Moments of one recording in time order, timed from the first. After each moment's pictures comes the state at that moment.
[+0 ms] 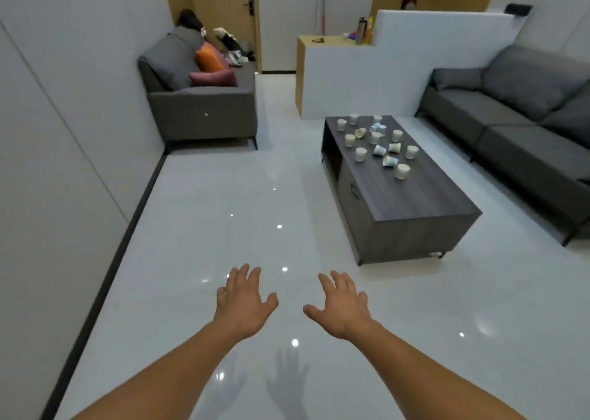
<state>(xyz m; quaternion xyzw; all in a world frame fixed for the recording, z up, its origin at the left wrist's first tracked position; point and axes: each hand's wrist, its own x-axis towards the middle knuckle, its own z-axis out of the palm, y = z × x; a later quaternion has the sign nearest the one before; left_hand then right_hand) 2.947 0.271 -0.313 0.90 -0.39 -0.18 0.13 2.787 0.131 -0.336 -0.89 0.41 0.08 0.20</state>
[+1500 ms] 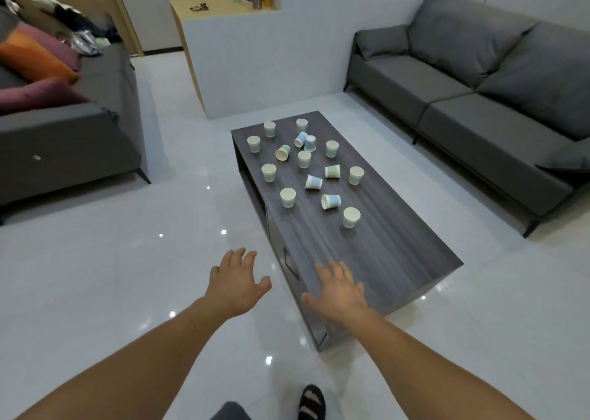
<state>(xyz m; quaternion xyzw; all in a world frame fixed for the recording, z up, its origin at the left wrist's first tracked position) 3.150 -0.464 -0.338 0.81 -0.55 -0.20 0.03 2.941 -0.540 -0.366 -0.80 0.54 0.12 0.24</state>
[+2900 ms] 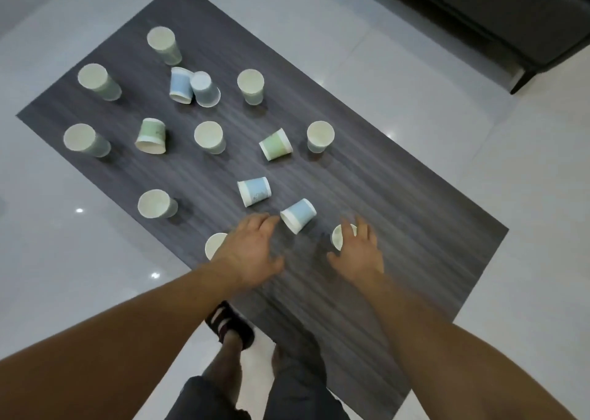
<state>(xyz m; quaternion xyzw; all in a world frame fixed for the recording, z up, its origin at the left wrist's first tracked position) 3.204 -1.017 -0.517 0.55 -0.75 -0.34 -0.13 2.983 -0.973 -0.588 -0.55 0.76 0.13 0.31</state>
